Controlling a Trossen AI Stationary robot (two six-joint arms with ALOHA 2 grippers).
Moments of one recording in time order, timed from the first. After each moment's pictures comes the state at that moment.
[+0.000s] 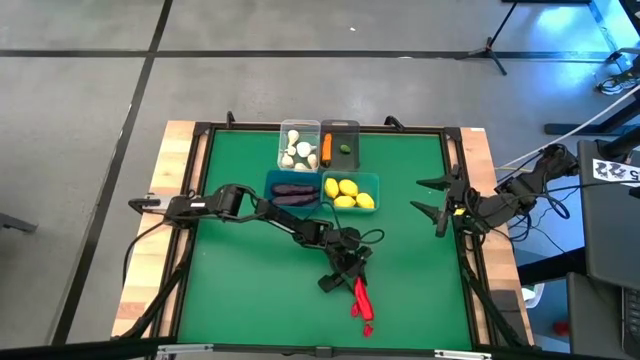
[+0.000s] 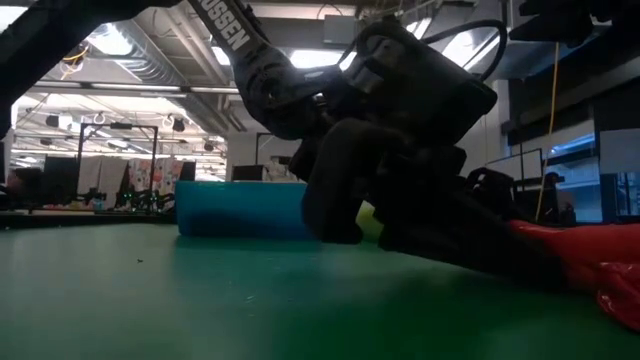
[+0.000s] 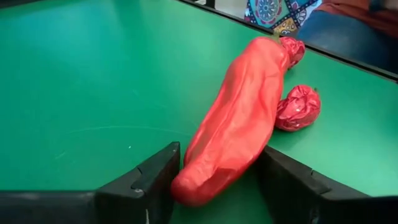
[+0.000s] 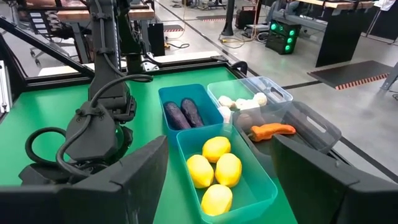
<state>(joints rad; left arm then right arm) -0.14 2.42 1.51 0.33 0.61 0.35 0.62 0.56 0.69 -0.55 0.90 0.34</state>
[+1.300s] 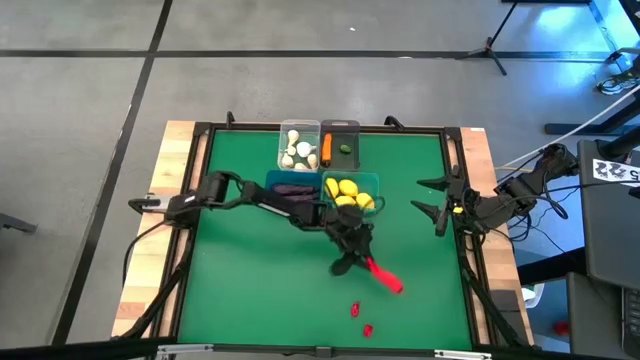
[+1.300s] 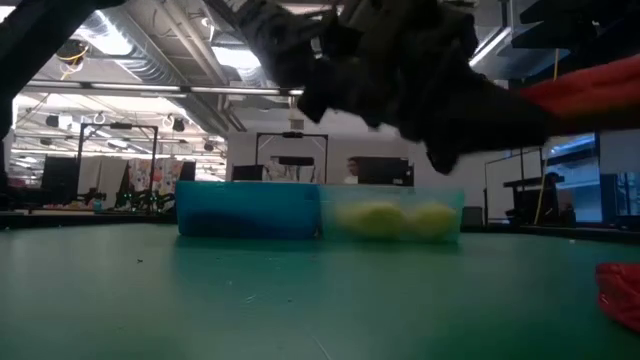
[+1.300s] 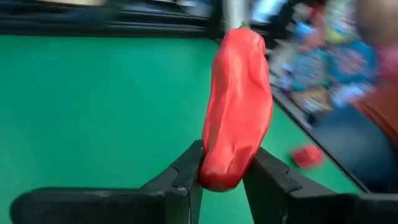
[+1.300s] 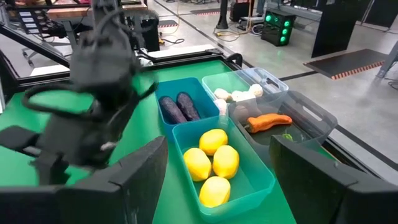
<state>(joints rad) -0.07 2.25 1.51 0.29 0.54 -0.05 0.62 0.56 0.69 -0.60 0.91 0.42</state>
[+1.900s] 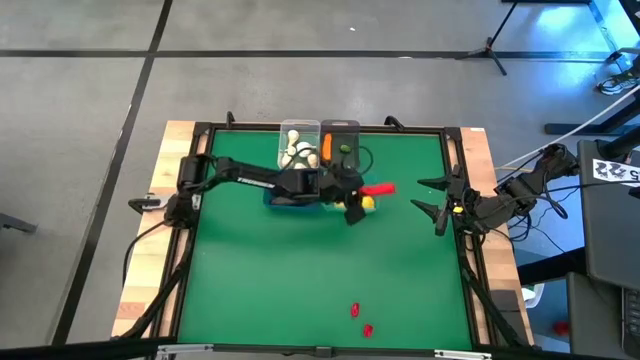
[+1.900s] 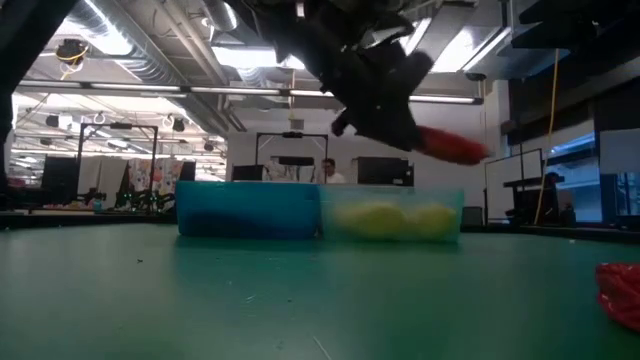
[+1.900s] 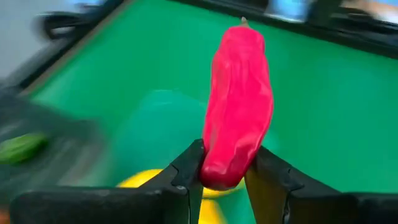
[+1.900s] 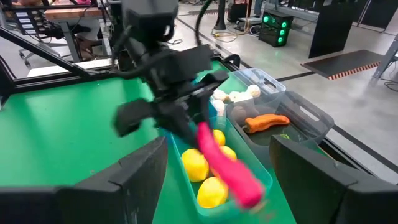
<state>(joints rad) 0.07 2.03 1.51 -0.13 -0.25 -0.23 0.62 0.56 0.69 -0.60 0.91 0.41</state>
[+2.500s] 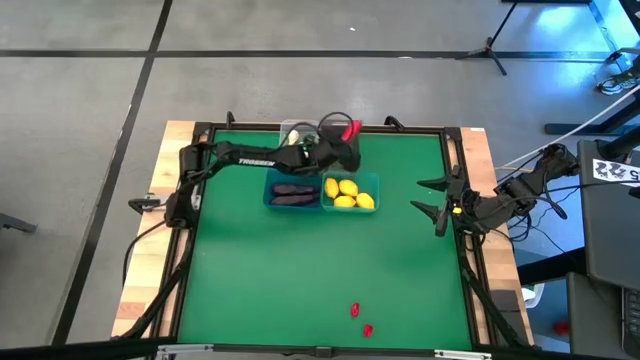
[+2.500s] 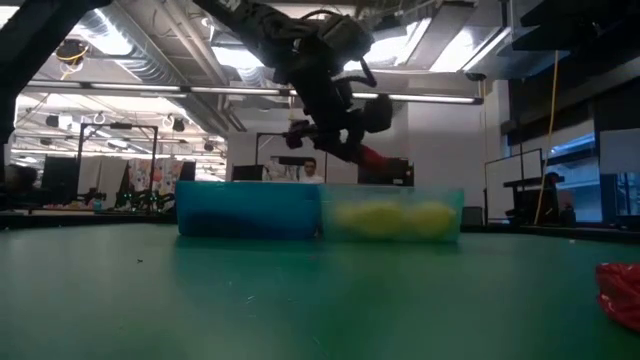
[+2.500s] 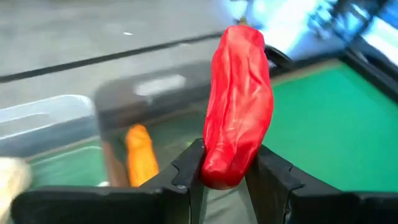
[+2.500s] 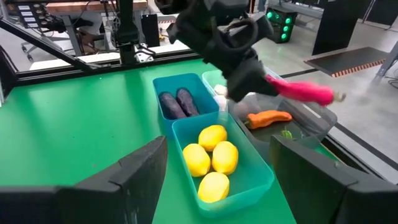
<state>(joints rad) 0.25 2.03 1.51 -0.17 -0.65 -0.63 0.62 0.56 0.69 -0.62 0.90 0.42</state>
